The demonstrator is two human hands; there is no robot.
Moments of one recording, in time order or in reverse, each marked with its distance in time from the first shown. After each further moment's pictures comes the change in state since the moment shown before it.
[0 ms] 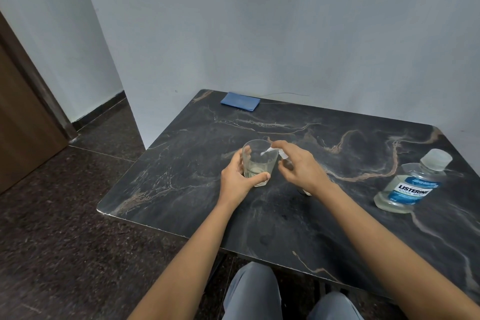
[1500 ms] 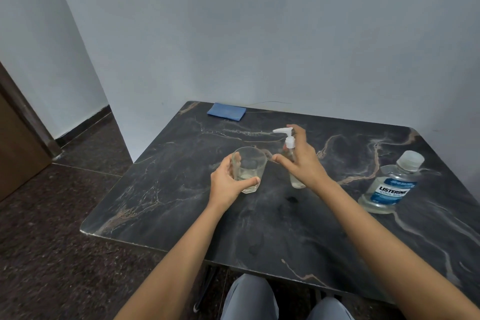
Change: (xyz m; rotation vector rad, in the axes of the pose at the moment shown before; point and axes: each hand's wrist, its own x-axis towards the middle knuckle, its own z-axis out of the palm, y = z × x) left_hand 0.016 0.009 0.004 0.020 0.000 -0.013; right_hand 0.006 0.012 -0.034 0.188 0.120 0.231
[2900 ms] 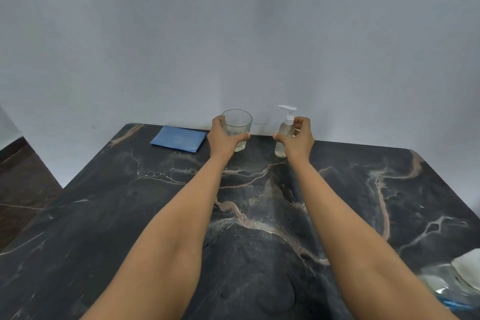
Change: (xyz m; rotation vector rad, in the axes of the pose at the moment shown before) left_hand 0.292 0.005 0.131 0.124 0.094 -0.006; right_hand 0.203 0.172 0.003 0.331 0.548 0.476
